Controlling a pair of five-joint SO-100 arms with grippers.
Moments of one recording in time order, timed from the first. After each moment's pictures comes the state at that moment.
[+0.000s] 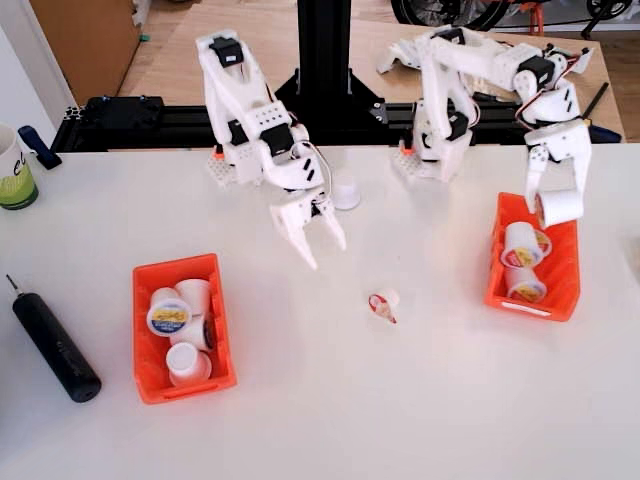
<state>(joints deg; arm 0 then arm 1) -26.5 106.0 127.4 30.0 -102.5 -39.6 121.6 112.1 59.2 139.9</state>
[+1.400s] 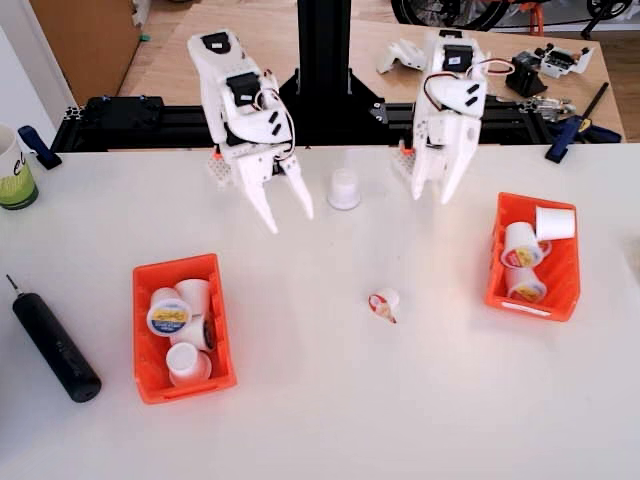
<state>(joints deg) -16.9 127.4 119.8 57.6 -104.0 5.9 143.5 123.6 64.1 142.5</state>
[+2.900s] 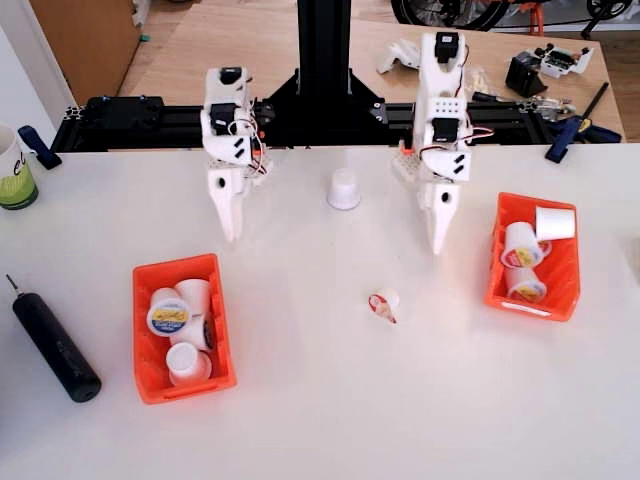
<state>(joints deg) 5.5 190.0 180.1 55.6 -173.7 2.4 148.2 177.3 13.9 177.2</state>
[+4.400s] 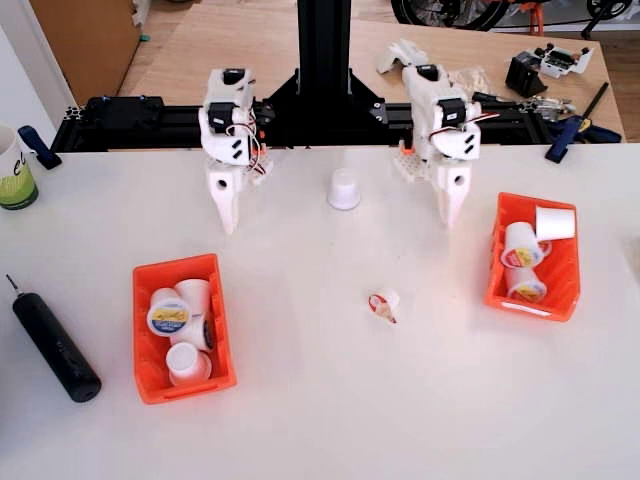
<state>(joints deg) 5.6 190.4 180.1 71.2 -179.8 -8.7 186.2 178.1 72.7 181.8</state>
